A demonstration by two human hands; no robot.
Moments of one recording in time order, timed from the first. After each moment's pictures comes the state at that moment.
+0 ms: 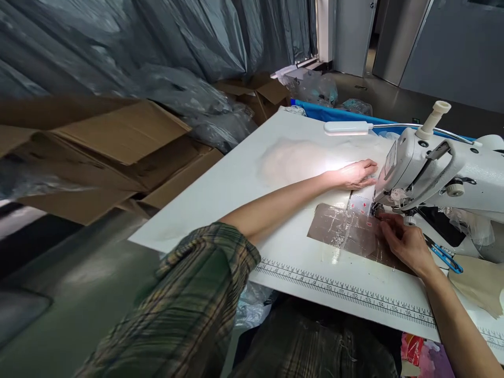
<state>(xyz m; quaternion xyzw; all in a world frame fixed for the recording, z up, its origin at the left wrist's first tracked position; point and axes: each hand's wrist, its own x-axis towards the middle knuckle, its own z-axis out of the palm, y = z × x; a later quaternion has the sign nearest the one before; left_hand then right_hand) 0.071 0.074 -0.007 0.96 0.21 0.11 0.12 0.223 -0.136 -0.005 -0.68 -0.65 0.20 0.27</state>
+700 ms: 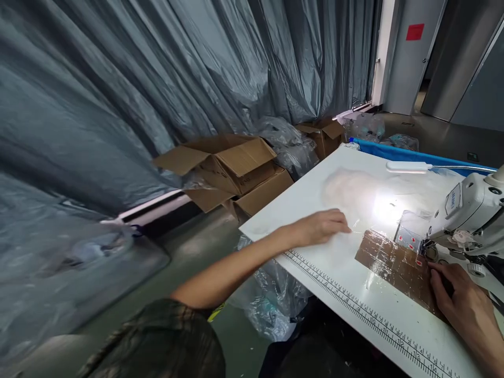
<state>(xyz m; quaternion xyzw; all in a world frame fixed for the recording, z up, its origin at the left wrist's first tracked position) -0.131 -0.044 0.014 0.95 0.22 0.19 0.09 0.230 -0.144 -0.042 -0.61 -0.75 -0.04 0.25</state>
